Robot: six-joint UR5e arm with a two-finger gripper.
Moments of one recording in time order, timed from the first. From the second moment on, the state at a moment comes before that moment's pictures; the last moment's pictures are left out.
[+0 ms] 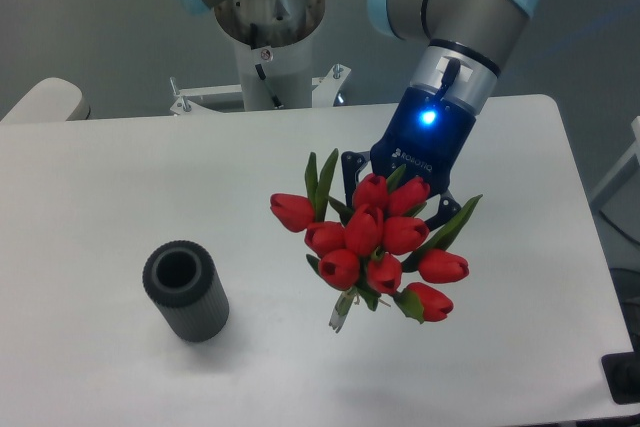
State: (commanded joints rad) arm 2.67 -1.86 -1.53 -0.74 0.62 0.89
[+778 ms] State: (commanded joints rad) arm 2.63 -1.86 -1.53 -0.74 0.67 0.91
